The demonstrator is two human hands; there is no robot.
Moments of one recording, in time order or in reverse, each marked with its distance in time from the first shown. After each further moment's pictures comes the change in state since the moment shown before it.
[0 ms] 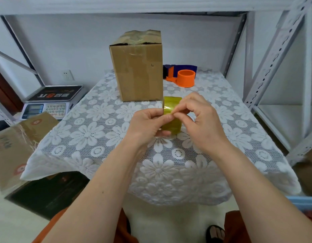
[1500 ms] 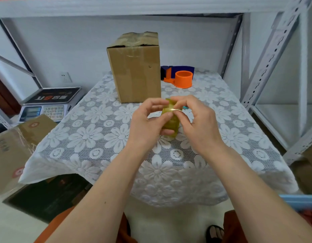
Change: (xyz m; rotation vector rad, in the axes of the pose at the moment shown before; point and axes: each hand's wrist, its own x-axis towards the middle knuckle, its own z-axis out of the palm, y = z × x) left_hand -0.012 0.006 0.013 0.053 0.101 0.247; right_hand -0.004 0.002 0.005 -0.079 0.082 -0.020
